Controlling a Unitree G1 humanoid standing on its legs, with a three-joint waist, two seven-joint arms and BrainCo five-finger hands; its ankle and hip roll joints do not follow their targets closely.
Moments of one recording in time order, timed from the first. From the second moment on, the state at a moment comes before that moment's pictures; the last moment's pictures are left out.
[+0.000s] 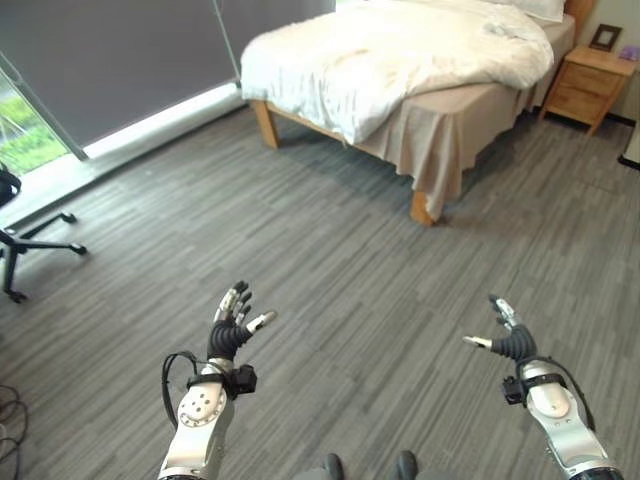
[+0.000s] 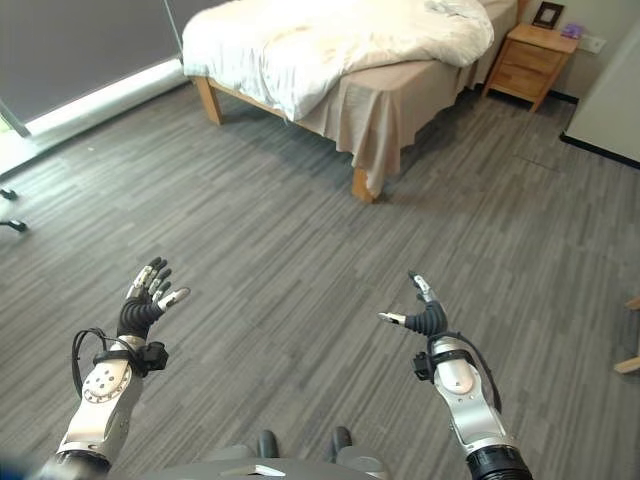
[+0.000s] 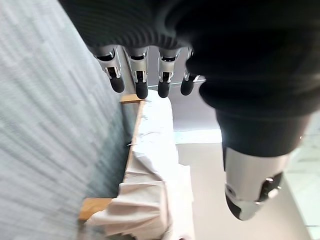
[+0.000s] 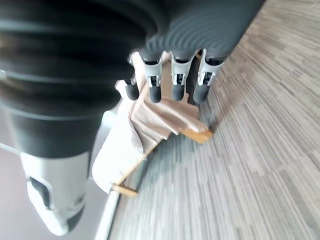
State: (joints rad) left arm 0.11 0.34 0.01 0.18 -0.31 -0.26 0.06; right arm 0.10 -0.43 0.05 0.24 -0.08 -0.15 -0.13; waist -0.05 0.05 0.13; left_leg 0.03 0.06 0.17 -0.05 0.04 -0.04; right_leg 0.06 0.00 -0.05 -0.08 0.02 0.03
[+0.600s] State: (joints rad) left arm 0.21 0.31 0.01 0.27 -0.30 -0.24 0.08; right arm 0.11 -0.40 0.09 0.29 -0.07 -0.15 -0.13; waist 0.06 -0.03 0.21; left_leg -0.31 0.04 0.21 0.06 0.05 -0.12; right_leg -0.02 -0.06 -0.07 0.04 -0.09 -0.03
